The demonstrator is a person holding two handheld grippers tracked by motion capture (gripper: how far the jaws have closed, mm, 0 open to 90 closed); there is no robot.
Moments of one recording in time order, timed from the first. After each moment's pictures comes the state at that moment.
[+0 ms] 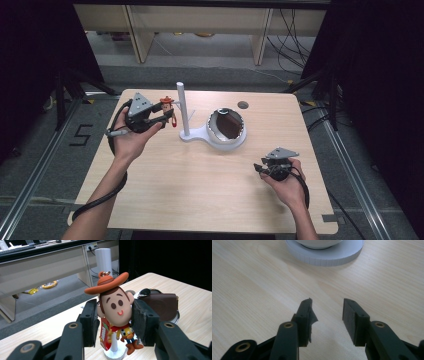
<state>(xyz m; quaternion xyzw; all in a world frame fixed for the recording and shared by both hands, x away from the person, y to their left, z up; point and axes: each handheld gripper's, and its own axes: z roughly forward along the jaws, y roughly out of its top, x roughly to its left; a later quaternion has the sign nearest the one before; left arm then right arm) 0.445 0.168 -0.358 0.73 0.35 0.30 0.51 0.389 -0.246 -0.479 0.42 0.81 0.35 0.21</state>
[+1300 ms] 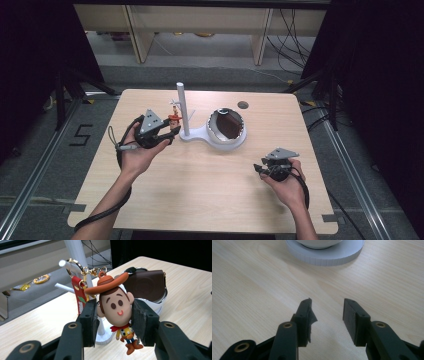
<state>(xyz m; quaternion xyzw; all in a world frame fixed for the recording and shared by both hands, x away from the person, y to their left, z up) 0.426 0.153 -0.394 0.76 0.34 0.28 0.48 0.389 -0.246 -0.480 0.42 0.81 0.34 0.21</state>
